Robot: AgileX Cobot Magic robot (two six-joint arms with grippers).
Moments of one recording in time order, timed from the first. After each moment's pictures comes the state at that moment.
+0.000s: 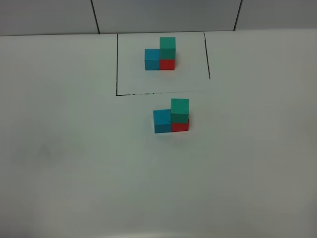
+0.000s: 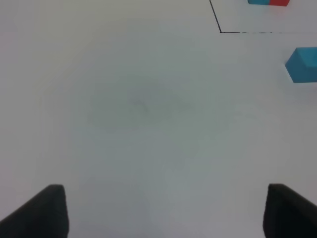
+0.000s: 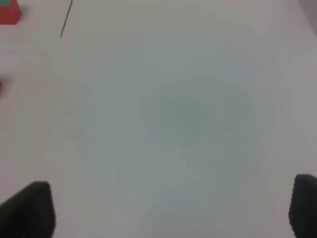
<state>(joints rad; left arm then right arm) -0.02 0.00 -0.51 -0.09 1.08 0.03 0.17 -0.01 -0.52 -0.16 1.09 0.11</state>
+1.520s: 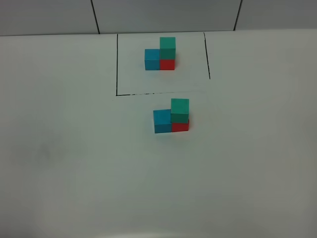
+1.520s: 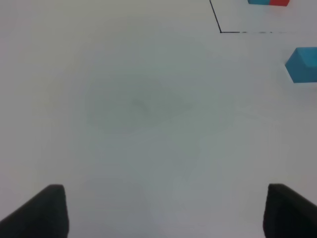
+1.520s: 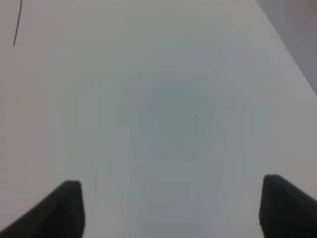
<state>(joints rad) -0.02 0.00 -0.51 -0.09 1.08 0.03 -0.11 -0.01 -0.52 -0.05 1.09 0.01</state>
